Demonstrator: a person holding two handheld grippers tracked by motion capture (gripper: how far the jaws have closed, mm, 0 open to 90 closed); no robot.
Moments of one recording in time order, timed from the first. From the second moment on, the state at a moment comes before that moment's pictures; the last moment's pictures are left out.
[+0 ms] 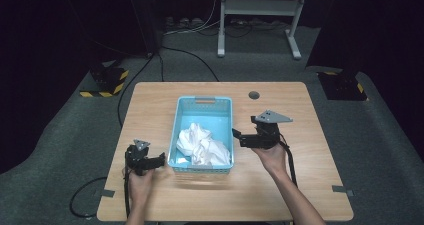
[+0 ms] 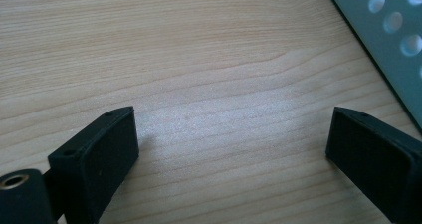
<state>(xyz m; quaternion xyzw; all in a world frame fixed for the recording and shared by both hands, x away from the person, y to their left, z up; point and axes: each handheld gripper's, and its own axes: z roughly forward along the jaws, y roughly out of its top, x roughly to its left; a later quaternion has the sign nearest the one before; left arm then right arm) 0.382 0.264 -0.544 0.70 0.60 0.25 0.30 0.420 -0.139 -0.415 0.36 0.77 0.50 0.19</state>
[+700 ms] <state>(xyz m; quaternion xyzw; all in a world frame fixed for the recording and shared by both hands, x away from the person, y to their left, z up) 0.382 0.264 -0.544 0.70 0.59 0.25 0.30 0.418 -0.115 -0.428 0.34 0.79 0.48 0.16</state>
